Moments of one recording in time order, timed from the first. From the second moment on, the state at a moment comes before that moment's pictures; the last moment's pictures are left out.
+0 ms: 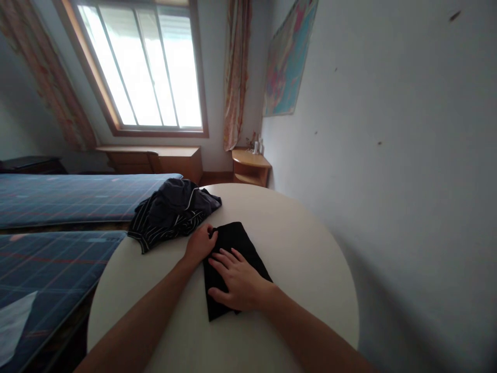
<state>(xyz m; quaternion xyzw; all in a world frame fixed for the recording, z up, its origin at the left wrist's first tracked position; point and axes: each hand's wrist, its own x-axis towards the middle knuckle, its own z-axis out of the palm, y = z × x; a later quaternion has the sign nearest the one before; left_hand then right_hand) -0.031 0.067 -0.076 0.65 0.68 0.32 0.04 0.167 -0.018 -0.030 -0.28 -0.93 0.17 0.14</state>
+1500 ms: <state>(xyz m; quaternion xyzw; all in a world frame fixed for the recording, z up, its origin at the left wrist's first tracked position) -0.048 0.072 -0.111 0.78 0.59 0.23 0.00 0.284 0.123 -0.062 -0.71 -0.70 0.02 0.13</state>
